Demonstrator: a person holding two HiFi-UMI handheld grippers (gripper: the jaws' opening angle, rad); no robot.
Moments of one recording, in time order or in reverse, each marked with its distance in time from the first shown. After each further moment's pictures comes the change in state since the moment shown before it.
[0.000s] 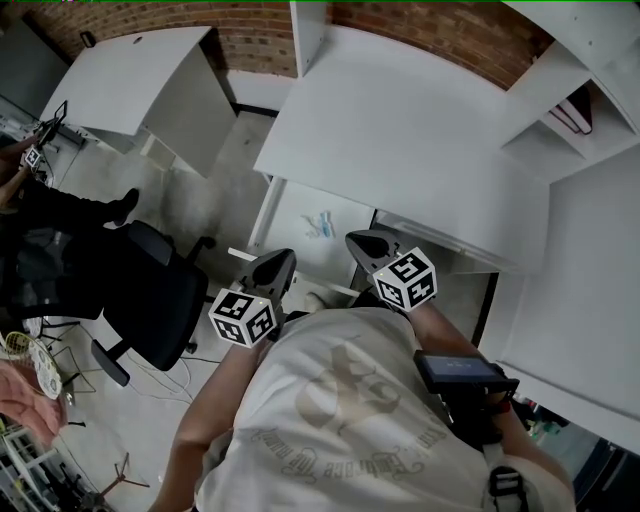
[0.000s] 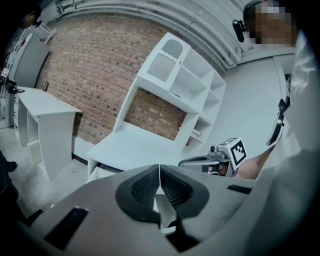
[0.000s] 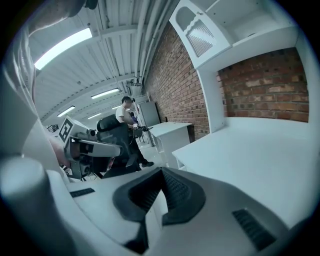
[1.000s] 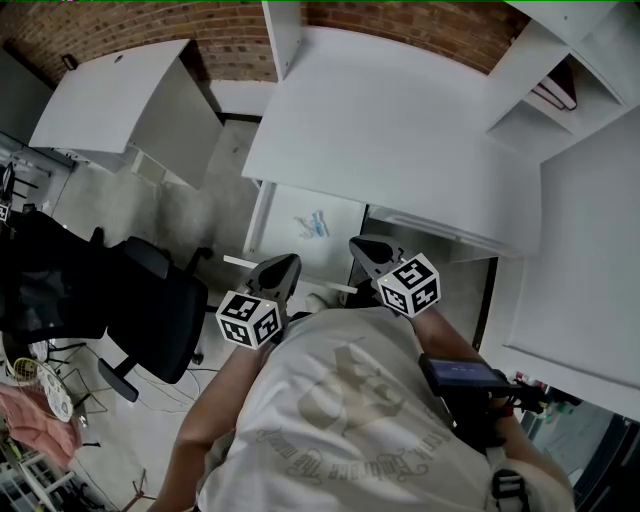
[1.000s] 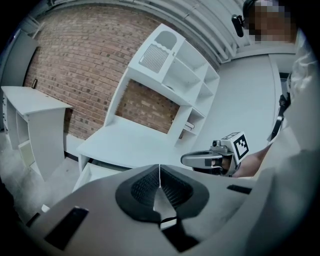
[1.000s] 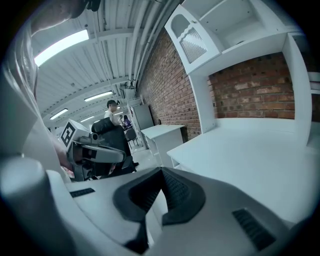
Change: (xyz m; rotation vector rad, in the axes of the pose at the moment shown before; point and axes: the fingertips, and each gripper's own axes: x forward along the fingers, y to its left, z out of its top) left arm 0.015 -0.017 -0.017 0.039 0.073 -0.079; right arm -0.028 -0.002 -0.011 0.043 -0.035 -0.076
